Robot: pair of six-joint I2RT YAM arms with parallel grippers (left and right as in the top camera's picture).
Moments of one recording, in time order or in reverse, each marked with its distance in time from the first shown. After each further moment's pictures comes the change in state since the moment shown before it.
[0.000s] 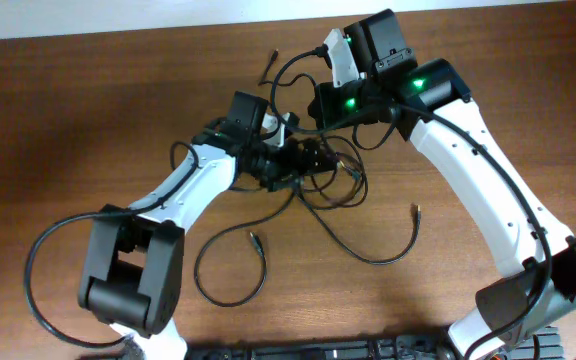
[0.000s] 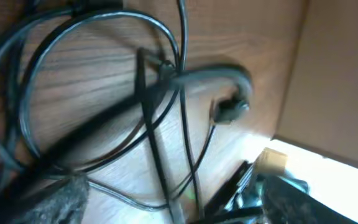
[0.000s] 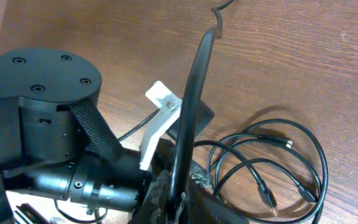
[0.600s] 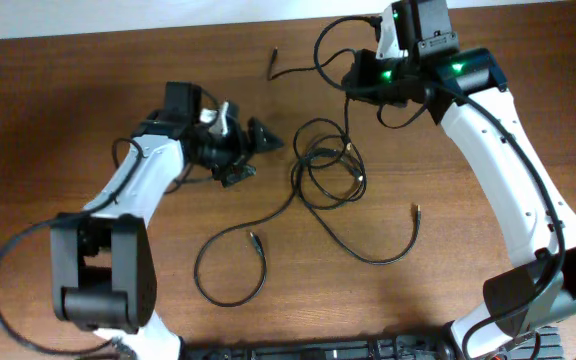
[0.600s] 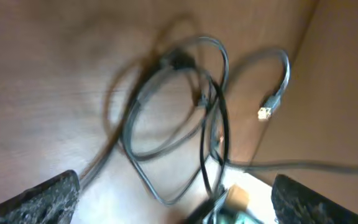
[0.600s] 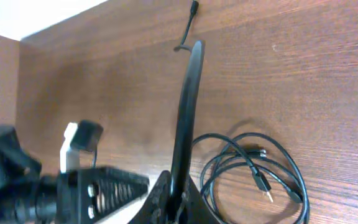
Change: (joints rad) left arm 0.247 -0.025 0.023 -0.162 0.041 0.023; right arm -0.146 0.000 0.000 0.070 0.005 0.238
